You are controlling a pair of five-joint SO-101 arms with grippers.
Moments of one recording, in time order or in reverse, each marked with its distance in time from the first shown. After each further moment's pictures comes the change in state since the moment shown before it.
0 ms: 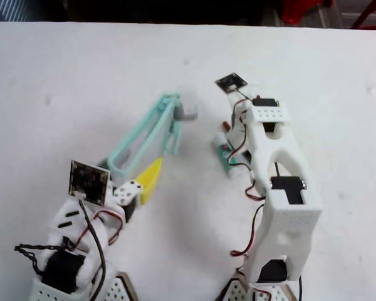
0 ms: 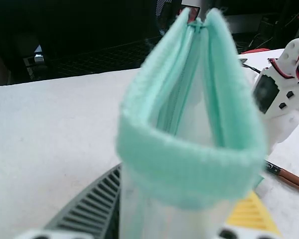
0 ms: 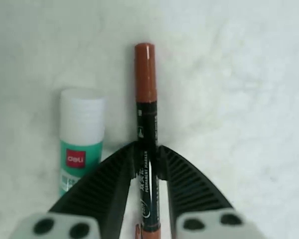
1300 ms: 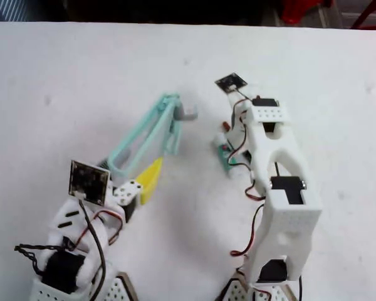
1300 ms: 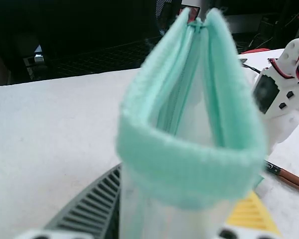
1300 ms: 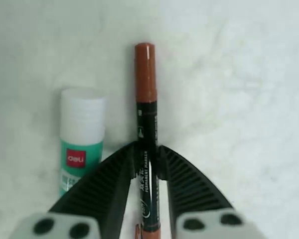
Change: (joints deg) left arm 0.0 0.0 0.0 0.0 0.0; right arm 0.0 0.0 0.6 0.0 0.0
